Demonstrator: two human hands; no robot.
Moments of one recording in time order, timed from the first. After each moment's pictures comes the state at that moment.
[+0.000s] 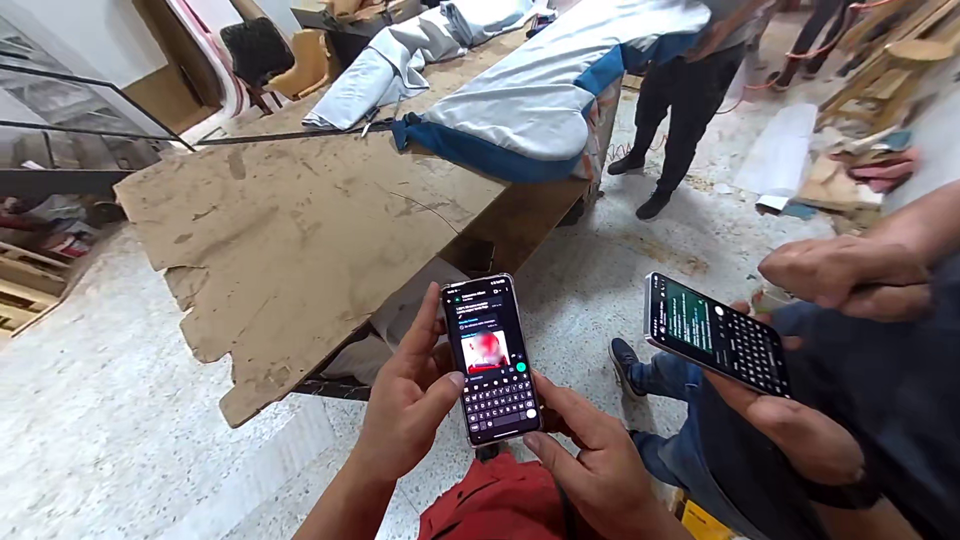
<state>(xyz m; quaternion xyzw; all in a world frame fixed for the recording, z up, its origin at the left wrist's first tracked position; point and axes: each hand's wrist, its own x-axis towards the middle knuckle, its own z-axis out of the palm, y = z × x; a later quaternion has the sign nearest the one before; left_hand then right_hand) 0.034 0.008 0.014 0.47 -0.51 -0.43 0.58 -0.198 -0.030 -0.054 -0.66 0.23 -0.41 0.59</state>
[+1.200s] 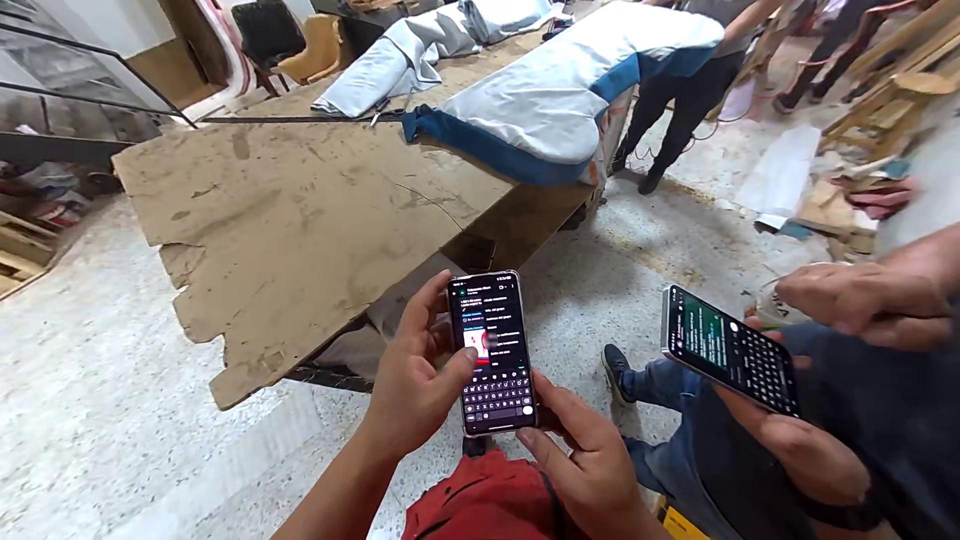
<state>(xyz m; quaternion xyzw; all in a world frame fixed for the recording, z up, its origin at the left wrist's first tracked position) 0.028 -0.003 0.020 0.56 -0.49 -0.35 0.57 -0.190 -0.028 -0.057 -0.65 0.23 -0.43 0.59</state>
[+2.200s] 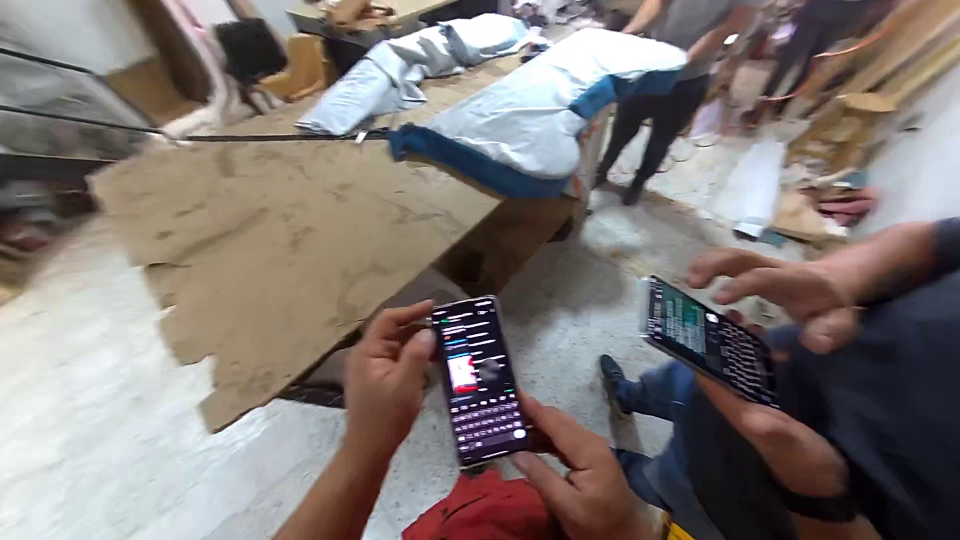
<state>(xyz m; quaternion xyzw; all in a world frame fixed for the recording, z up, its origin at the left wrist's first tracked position) 0.043 -0.006 0.018 0.59 -0.45 -0.24 0.62 -0.191 -0.026 -0.060 -0.67 0.22 -0.41 0.57</state>
